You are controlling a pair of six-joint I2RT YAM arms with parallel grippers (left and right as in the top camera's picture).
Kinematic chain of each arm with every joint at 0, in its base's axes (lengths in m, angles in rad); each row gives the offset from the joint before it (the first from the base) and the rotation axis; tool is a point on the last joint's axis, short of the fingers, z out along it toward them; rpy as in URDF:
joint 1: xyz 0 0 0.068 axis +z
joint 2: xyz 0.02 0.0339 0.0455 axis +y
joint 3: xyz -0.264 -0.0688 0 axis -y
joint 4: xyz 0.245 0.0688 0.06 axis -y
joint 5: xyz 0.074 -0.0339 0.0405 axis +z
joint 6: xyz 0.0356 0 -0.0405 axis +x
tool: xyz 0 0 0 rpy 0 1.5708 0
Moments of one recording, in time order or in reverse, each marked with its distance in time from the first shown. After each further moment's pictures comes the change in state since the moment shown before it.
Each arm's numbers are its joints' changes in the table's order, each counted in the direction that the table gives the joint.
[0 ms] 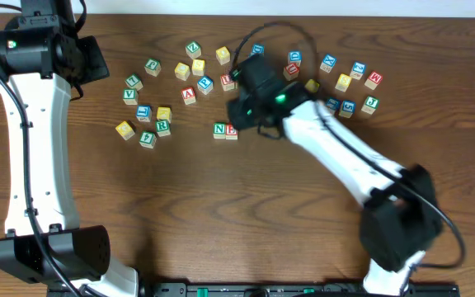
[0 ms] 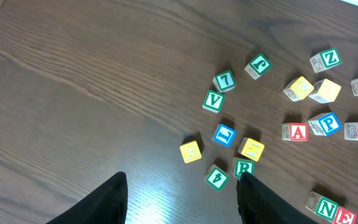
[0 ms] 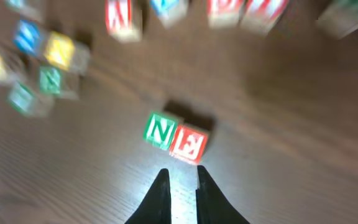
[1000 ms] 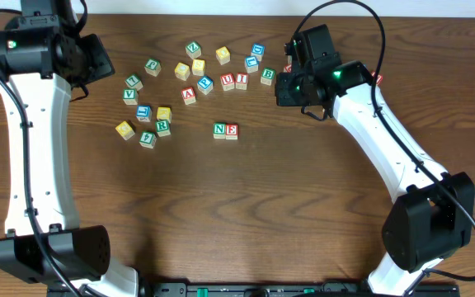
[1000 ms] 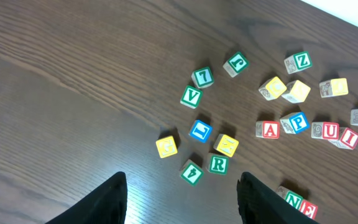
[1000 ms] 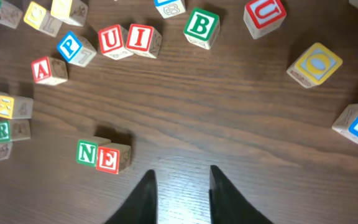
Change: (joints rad) left arm 0.000 0.000 0.000 0.000 -0.082 -0.078; right arm -0.218 -0.061 0.015 -0.103 0.013 0.005
